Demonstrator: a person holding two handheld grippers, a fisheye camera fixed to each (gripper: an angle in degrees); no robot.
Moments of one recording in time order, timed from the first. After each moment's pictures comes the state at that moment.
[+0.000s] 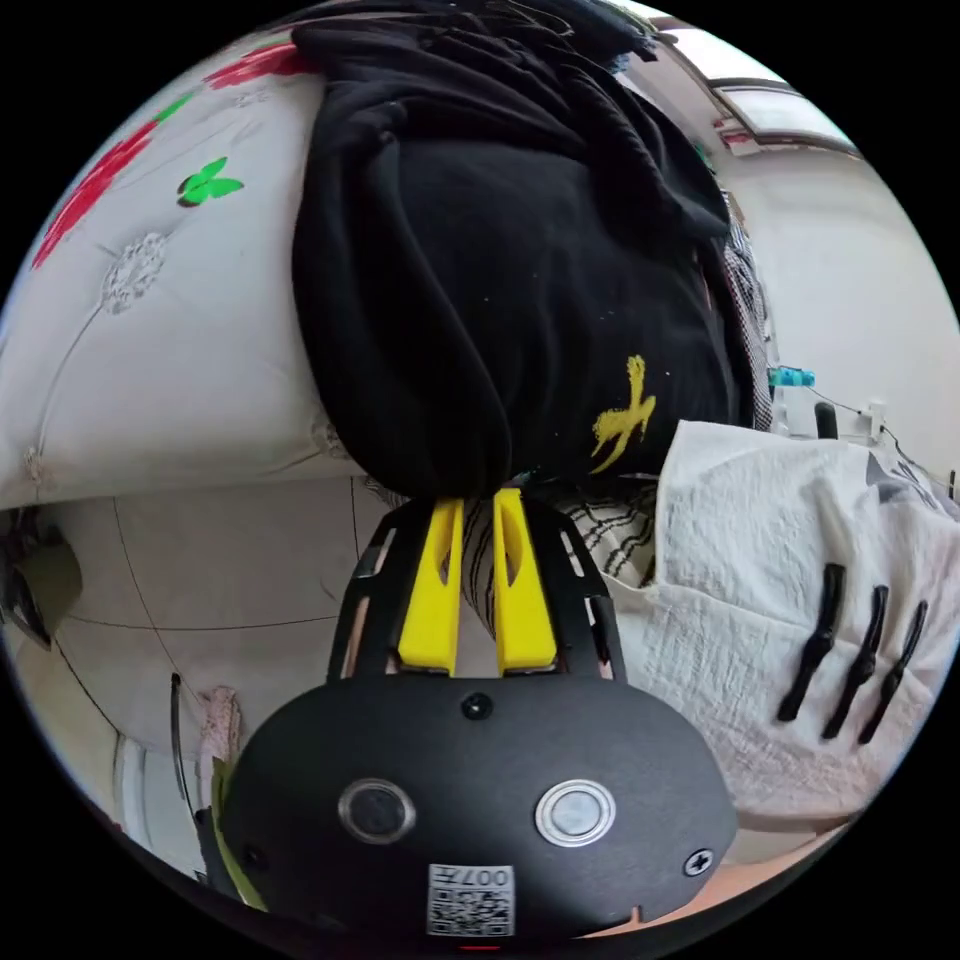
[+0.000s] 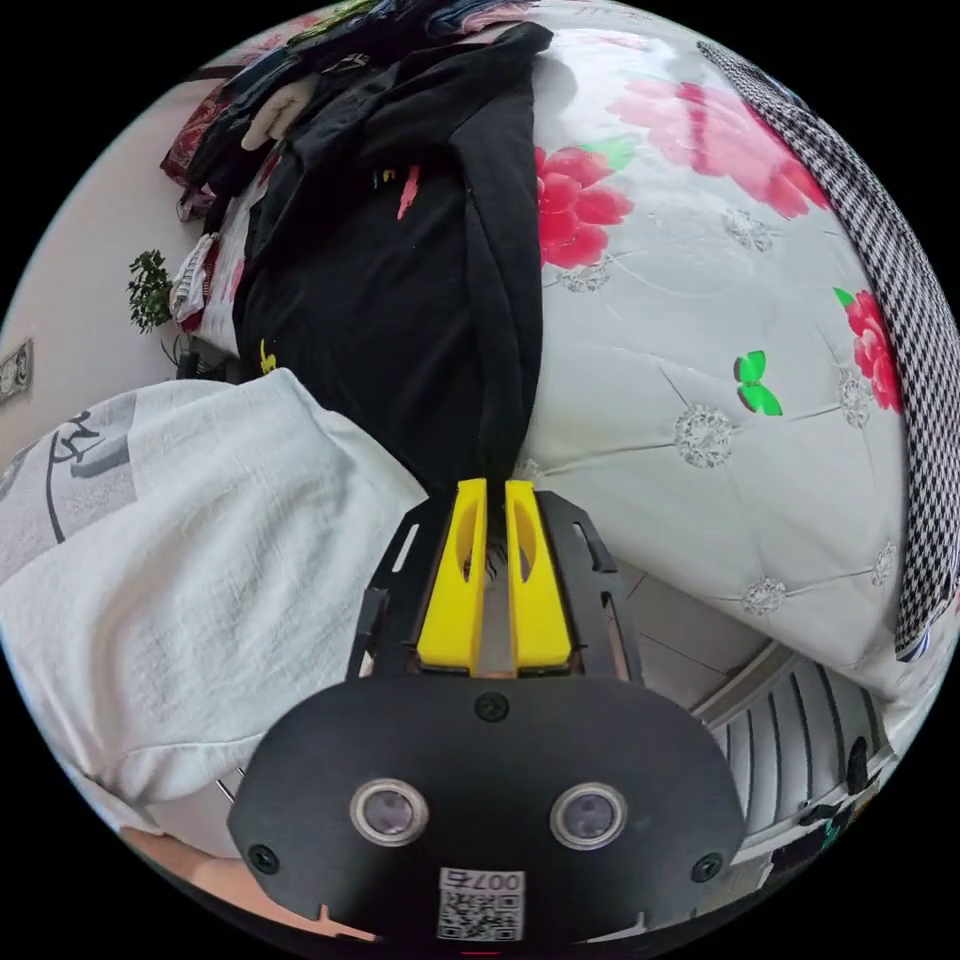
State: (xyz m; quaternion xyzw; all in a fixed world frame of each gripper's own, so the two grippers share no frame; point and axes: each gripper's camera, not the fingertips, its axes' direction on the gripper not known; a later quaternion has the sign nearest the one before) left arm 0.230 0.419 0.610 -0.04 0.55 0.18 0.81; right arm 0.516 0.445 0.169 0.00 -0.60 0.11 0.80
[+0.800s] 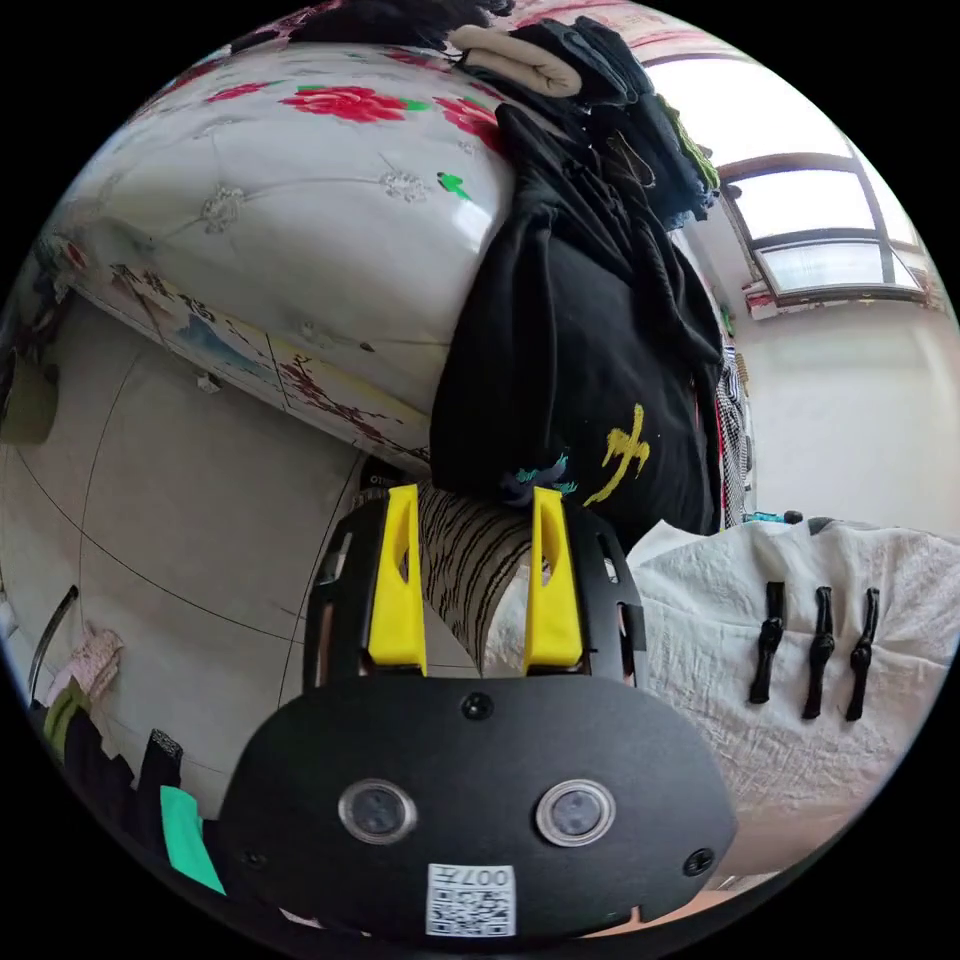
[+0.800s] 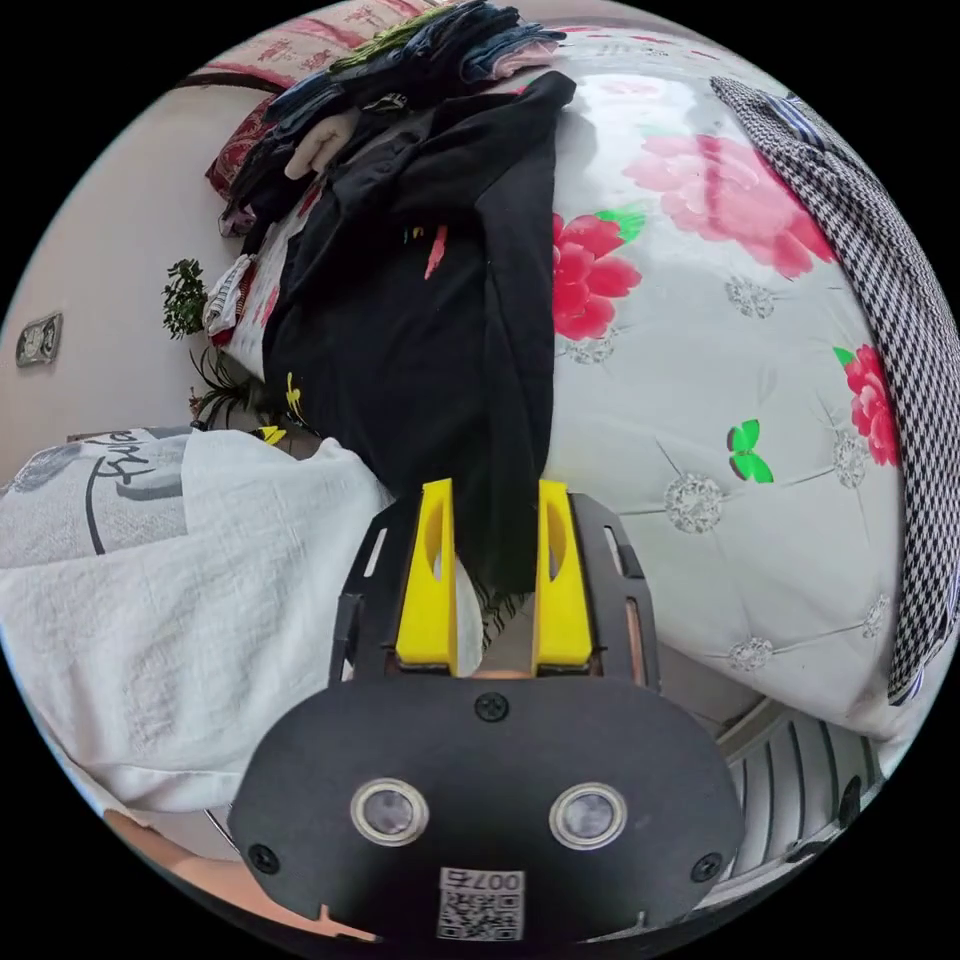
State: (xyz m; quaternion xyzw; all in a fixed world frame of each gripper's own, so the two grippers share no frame) left arm 0.125 0.545 0.616 0.02 0.59 -0.05 0.80; right arm 0.530 0.476 0.121 0.05 -0.58 0.12 0.80
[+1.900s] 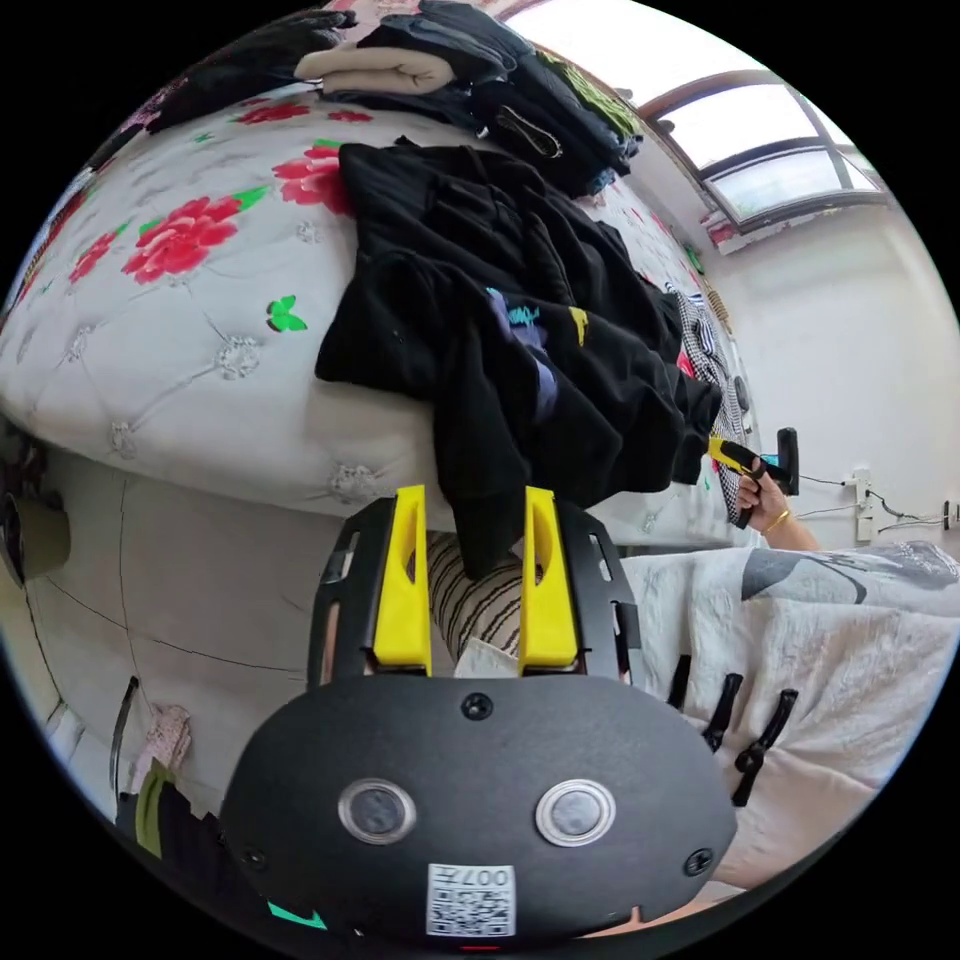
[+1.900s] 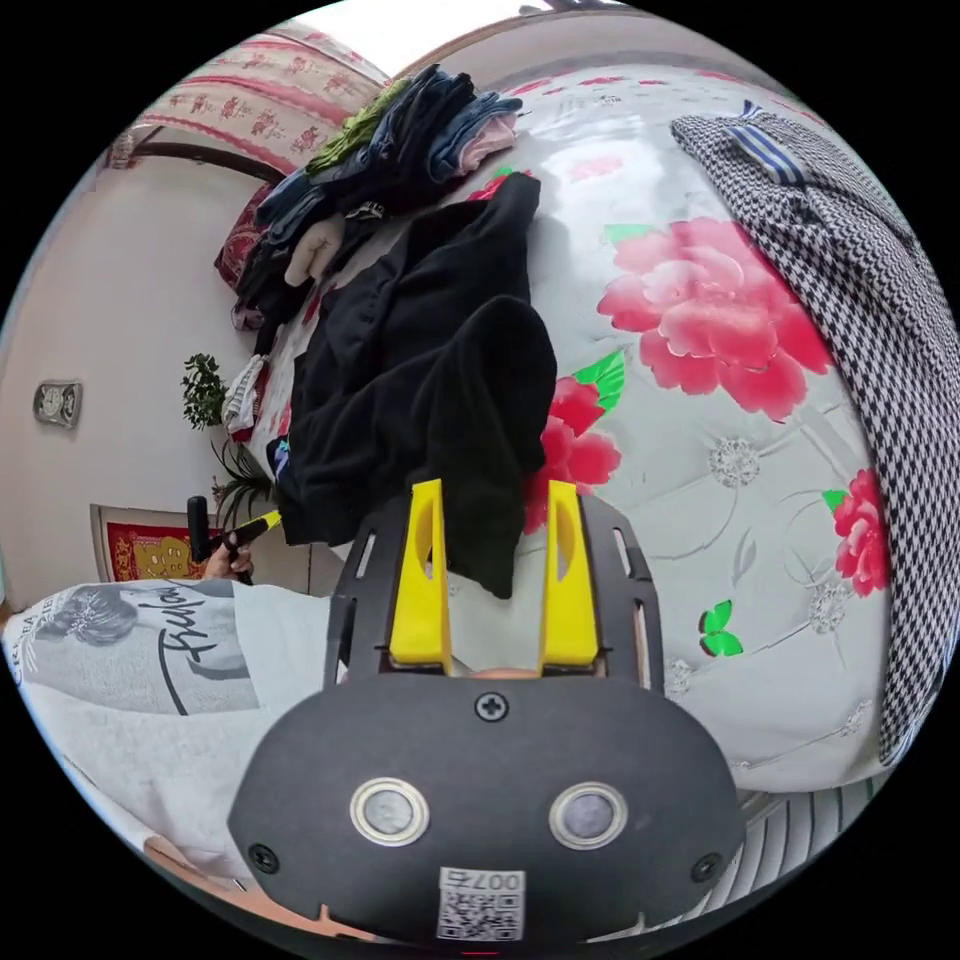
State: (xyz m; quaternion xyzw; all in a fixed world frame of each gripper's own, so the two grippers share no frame) left arm 0.048 0.558 0.446 0.06 0.57 0.06 0.82; right arm 0.649 0.524 0.097 0.13 -0.61 0.21 0.76
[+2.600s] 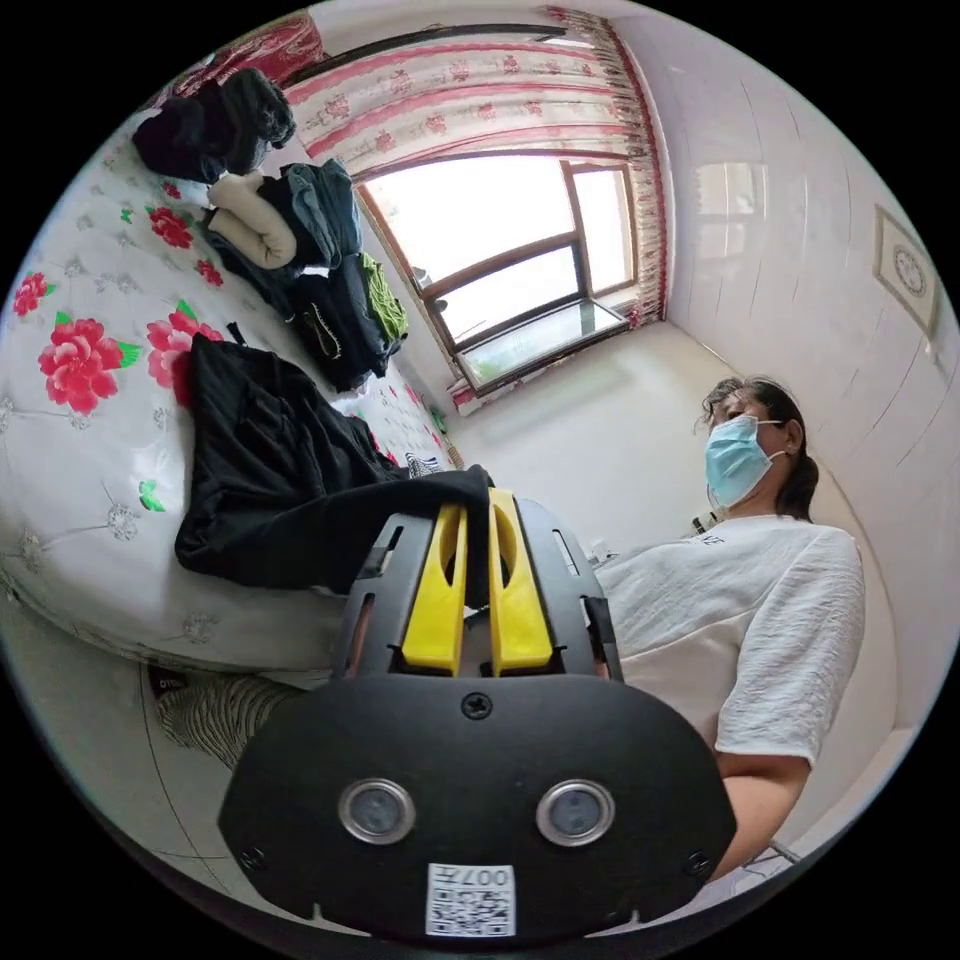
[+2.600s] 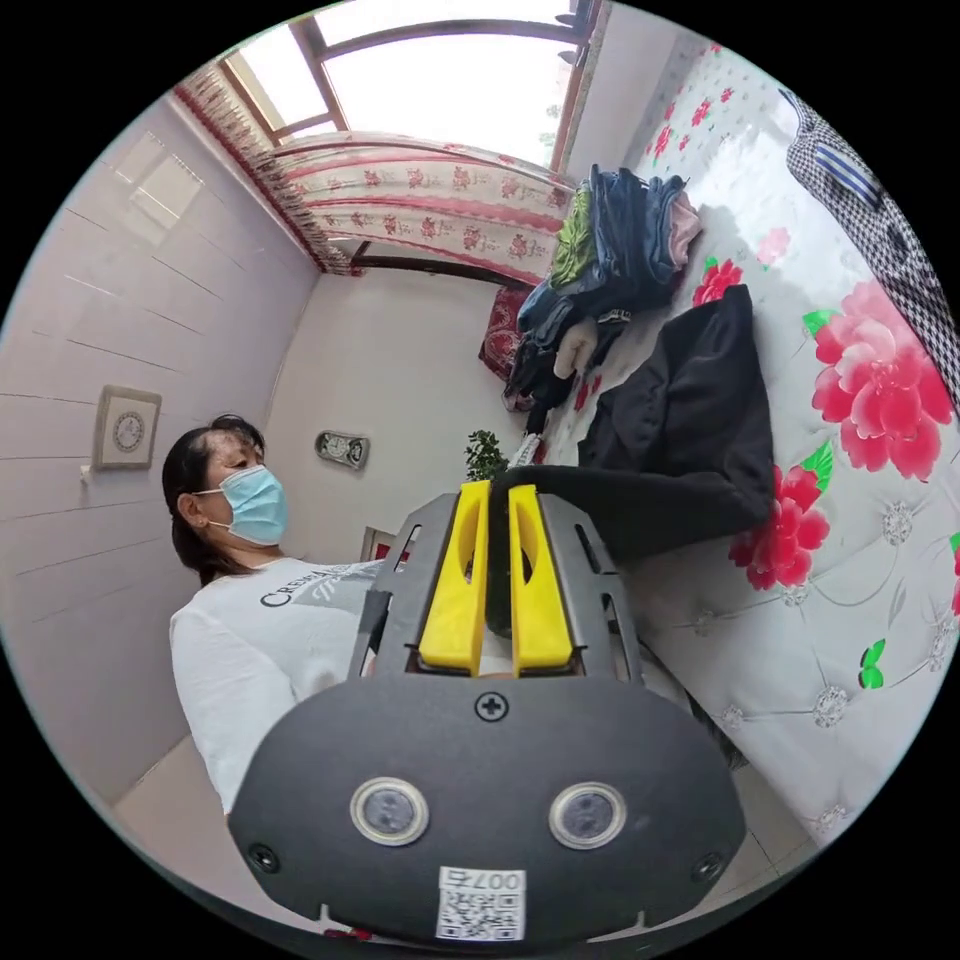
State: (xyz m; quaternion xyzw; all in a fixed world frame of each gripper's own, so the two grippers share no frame) left arm -0.194 0.591 0.413 0.28 0.82 -0.02 0.50; right arm 0.813 0.681 0.073 0.31 -0.82 0.19 0.43
